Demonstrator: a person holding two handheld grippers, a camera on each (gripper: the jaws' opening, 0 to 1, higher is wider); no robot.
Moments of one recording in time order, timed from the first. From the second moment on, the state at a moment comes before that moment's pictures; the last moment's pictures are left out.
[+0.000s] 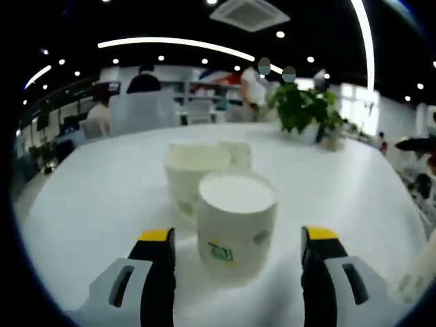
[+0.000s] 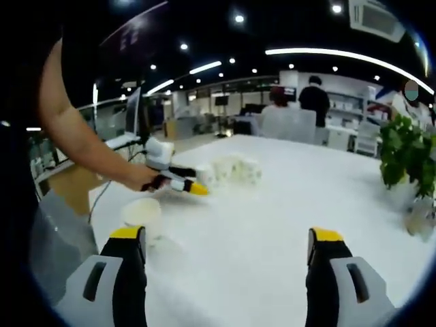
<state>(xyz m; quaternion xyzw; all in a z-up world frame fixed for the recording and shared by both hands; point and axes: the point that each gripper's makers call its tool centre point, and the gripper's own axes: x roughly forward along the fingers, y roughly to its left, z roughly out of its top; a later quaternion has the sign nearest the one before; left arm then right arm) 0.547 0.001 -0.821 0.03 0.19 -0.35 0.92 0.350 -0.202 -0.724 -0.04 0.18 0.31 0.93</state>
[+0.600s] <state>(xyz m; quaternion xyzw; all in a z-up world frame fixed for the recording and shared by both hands) 0.551 -0.004 -0.823 0.04 0.19 -0.36 0.91 0.350 -0.203 -0.722 -0.04 0.17 0.33 0.93</state>
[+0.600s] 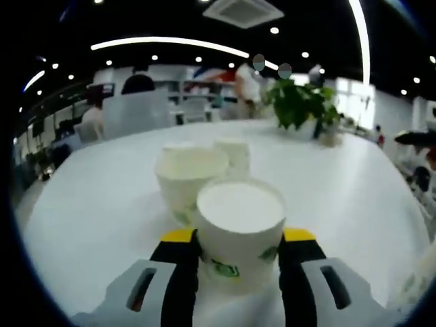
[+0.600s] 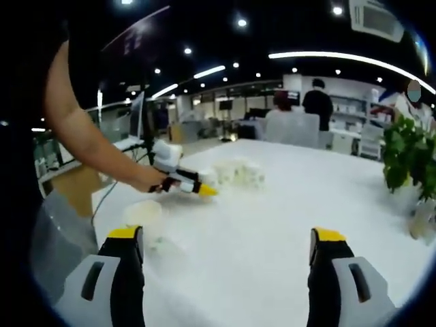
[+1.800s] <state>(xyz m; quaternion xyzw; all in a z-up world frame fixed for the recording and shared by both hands) 0.530 -0.022 -0.775 0.06 0.19 -0.43 0.88 0.351 -0.201 -0.718 -0.03 0.18 0.33 0.93</state>
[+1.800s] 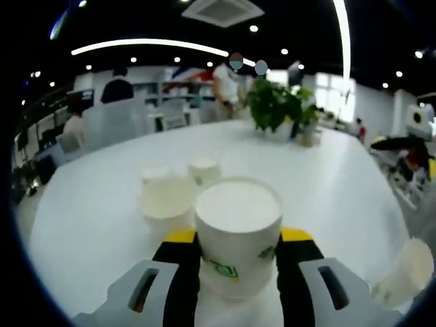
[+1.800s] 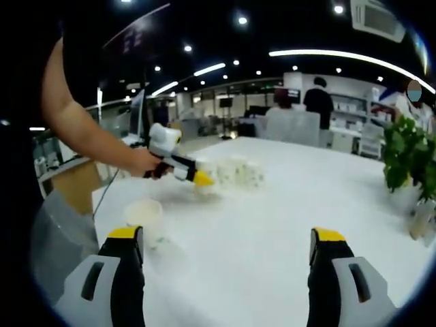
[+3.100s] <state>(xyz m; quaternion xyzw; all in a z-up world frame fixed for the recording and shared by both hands) 0.530 -0.034 -0.640 0.06 0.16 -0.51 0.85 0.371 -0.181 -0.689 -0.05 0.15 0.36 0.92</state>
